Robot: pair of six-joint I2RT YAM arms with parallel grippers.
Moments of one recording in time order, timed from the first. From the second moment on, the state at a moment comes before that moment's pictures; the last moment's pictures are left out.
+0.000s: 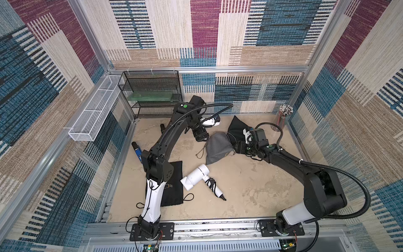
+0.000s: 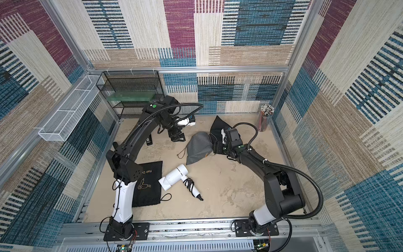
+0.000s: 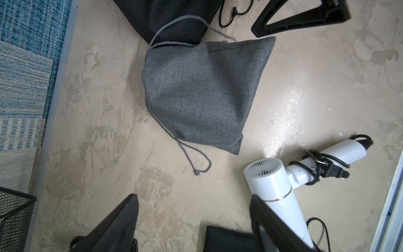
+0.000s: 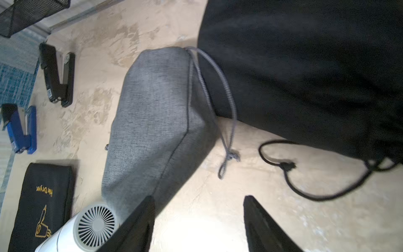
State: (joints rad) left arm -0.47 2.17 2.44 -1.44 0.27 0.78; right arm 0.31 1.48 0.96 -0.29 -0.17 0.41
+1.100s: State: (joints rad) left arm -0.22 1.85 2.05 -1.45 0.50 0.43; right arm 0.98 1.52 0.97 -0.56 -0.12 0.53
